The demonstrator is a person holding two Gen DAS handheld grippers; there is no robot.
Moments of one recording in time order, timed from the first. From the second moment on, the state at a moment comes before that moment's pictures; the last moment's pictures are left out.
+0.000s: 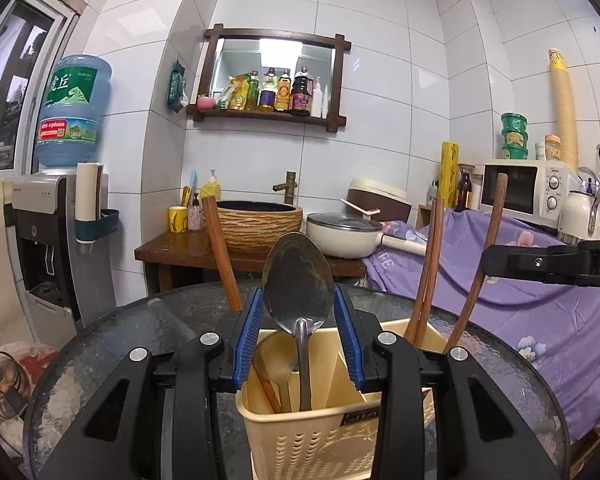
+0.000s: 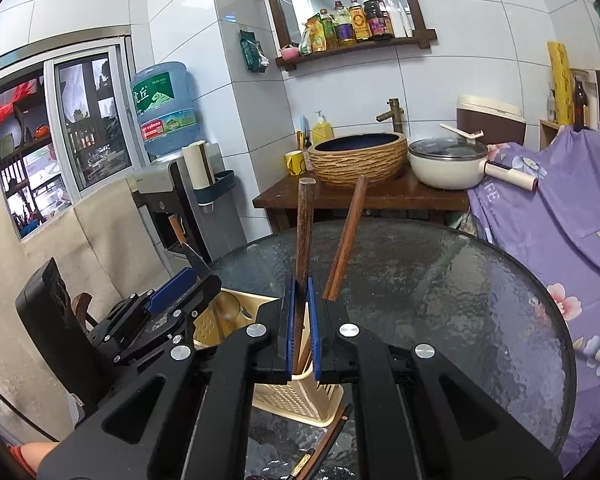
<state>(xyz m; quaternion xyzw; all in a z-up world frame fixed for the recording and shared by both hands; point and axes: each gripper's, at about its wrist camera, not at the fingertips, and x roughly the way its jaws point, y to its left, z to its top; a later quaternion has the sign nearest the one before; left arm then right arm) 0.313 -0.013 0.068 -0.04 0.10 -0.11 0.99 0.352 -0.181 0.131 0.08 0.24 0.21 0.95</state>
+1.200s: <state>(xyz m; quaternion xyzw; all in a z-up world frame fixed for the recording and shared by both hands) 0.212 -0.056 -0.030 0.09 0.34 -0.24 0.90 0.288 -0.224 -0.013 0.14 0.39 0.12 0.90</state>
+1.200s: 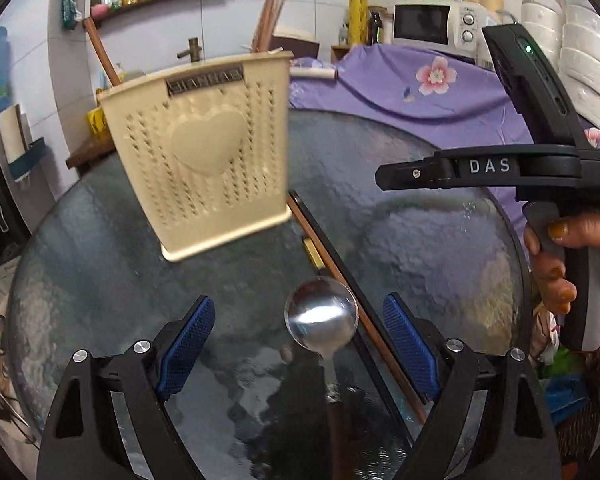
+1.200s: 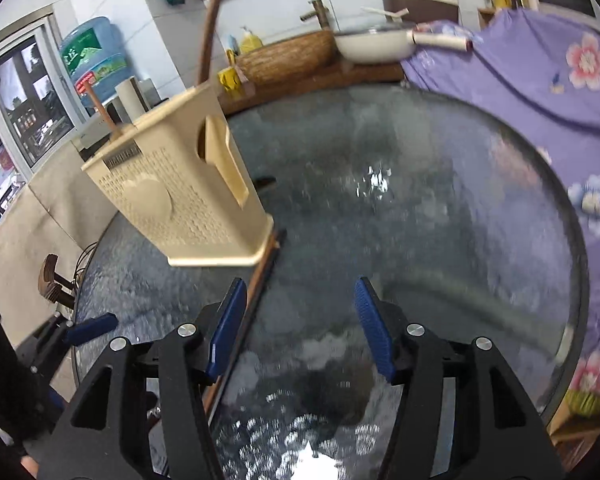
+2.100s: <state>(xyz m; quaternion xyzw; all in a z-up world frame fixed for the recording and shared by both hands) 0.248 -0.033 -0.051 0.00 0.43 -0.22 0.88 0.303 -0.173 -0.045 0.07 0.44 0.12 0.89</state>
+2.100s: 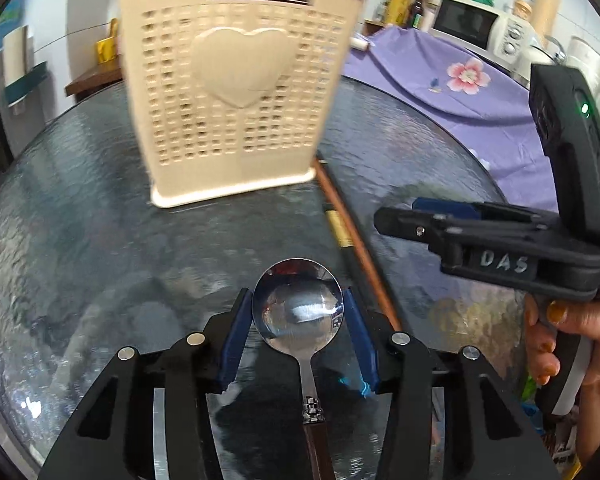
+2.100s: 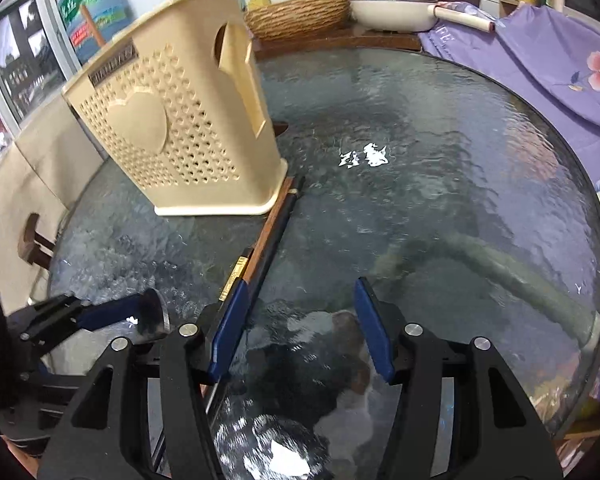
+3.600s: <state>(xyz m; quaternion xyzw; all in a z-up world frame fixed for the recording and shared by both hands) 0.252 -0.017 -0.033 0.00 0.39 -0.18 0.90 0.370 -0.171 -0.047 0.02 0.46 0.07 0.89</state>
